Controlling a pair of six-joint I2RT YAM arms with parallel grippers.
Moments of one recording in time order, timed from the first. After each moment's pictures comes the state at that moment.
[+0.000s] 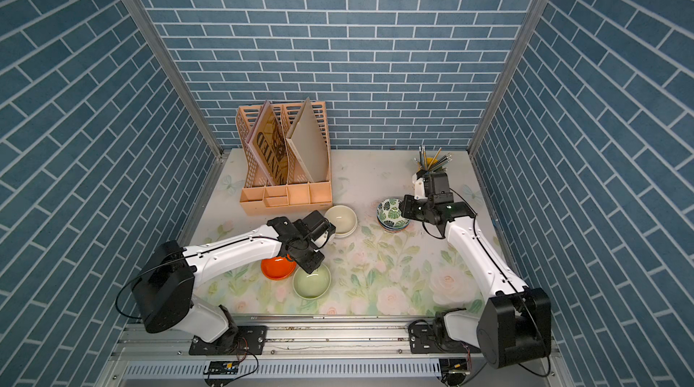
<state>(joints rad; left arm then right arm) -0.85 1.56 1.02 -0.83 0.01 -0.11 0.25 1.26 1.00 -0.58 -0.29 0.36</state>
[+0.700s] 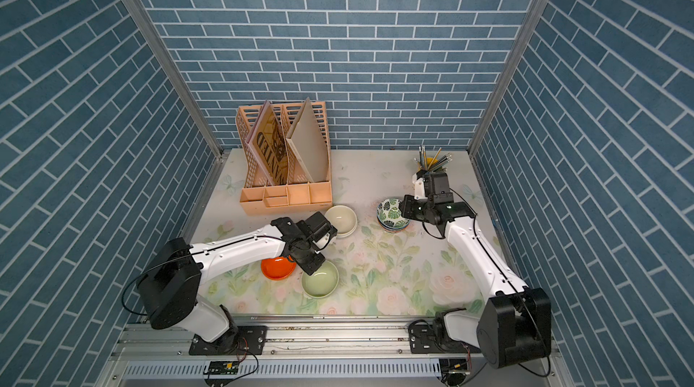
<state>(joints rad) -0.85 1.58 1.03 -0.83 0.02 -0.10 0.25 1.26 1.00 -0.58 -0.29 0.36</state>
